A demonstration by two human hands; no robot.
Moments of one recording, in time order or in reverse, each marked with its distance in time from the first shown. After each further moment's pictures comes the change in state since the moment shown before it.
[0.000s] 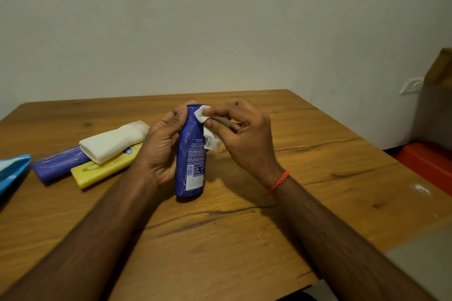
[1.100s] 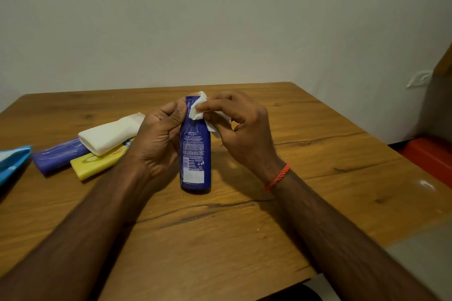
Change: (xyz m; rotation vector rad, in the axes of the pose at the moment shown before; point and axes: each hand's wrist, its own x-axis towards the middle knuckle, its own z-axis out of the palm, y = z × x) left_hand -0.010 0.006 0.004 0.204 -0.037 0.113; right_hand 0.000 0.006 0.002 -0.154 -0.076 -0.203
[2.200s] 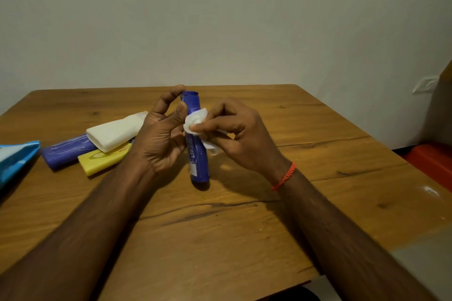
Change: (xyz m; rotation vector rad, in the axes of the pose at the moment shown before) left_hand -0.001 0.004 -0.001 -0.298 -0.025 0.027; right_hand 0.002 -0.004 -0.003 0.190 -0.238 -0.024
